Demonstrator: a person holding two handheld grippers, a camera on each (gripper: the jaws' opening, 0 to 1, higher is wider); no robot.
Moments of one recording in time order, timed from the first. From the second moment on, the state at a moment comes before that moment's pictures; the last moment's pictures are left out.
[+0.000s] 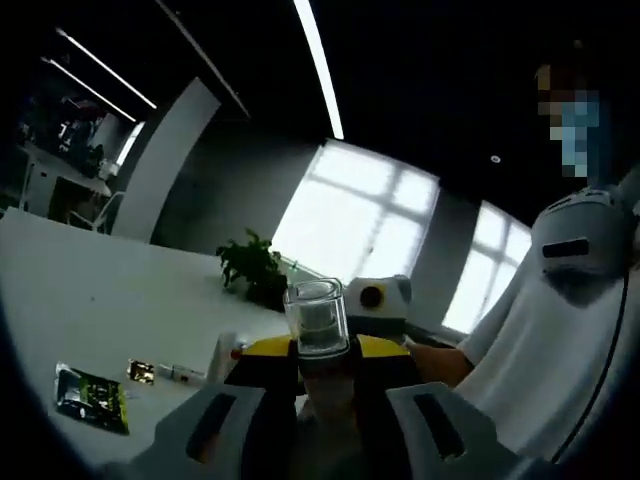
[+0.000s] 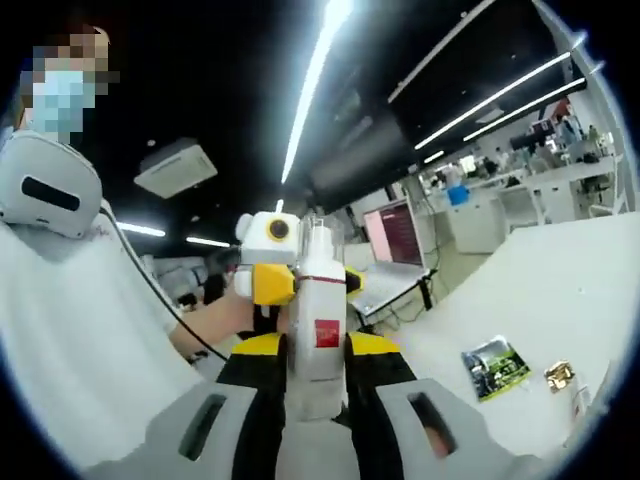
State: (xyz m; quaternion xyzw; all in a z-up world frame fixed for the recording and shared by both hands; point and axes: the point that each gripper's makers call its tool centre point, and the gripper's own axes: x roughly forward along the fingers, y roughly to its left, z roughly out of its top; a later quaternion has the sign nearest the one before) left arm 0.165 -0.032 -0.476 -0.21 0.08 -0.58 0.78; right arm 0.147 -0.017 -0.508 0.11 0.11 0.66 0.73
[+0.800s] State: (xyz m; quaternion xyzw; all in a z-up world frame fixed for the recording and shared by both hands) left arm 0.159 -0.035 -0.460 -0.22 0.04 -0.61 0.76; right arm 0.142 -0.017 -0.494 0.10 0.10 0.65 0.75
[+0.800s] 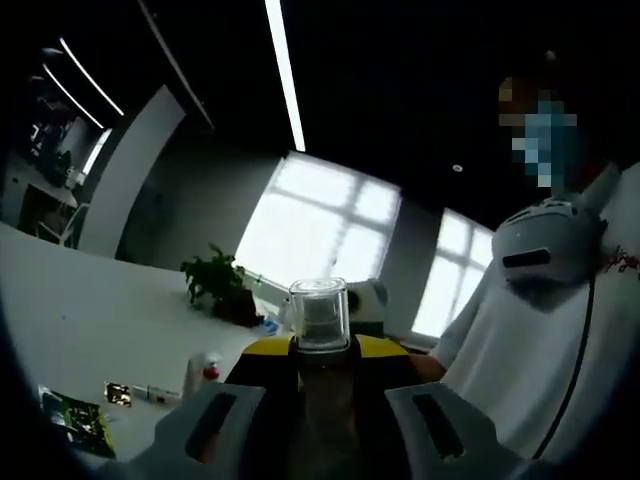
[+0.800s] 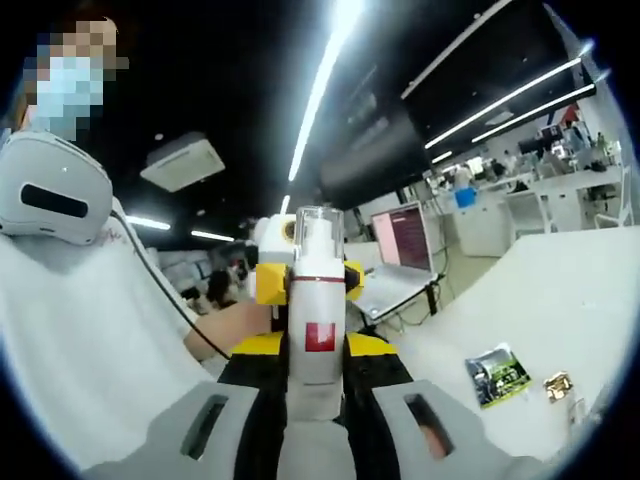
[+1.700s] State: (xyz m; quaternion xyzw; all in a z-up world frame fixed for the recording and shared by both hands) left arm 0.192 -0.023 -0.462 -0.21 0.04 -0.36 0.91; right arm 0.189 -0.028 -0.498 -0.17 0.04 0.39 0.90
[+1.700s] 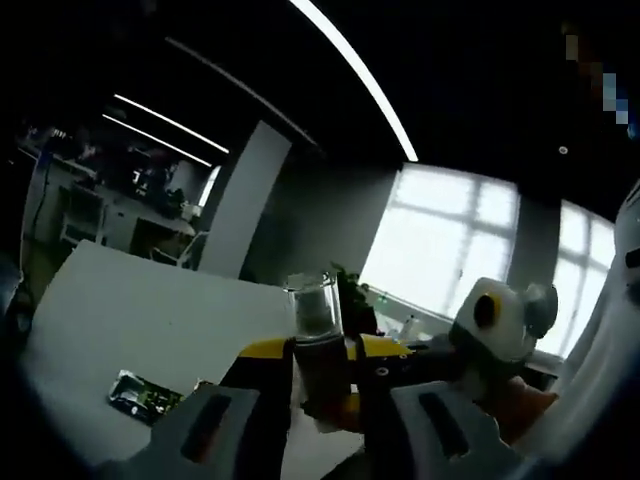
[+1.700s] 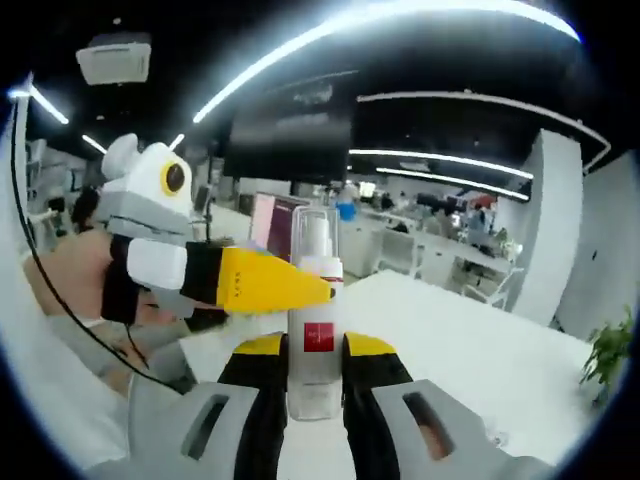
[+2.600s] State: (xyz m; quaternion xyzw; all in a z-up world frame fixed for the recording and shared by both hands) left arm 0.188 -0.023 -0.471 -0.19 0.04 -0.32 0.93; right arm 0.174 -0.022 -0.507 -0.18 0.03 0.40 0.90
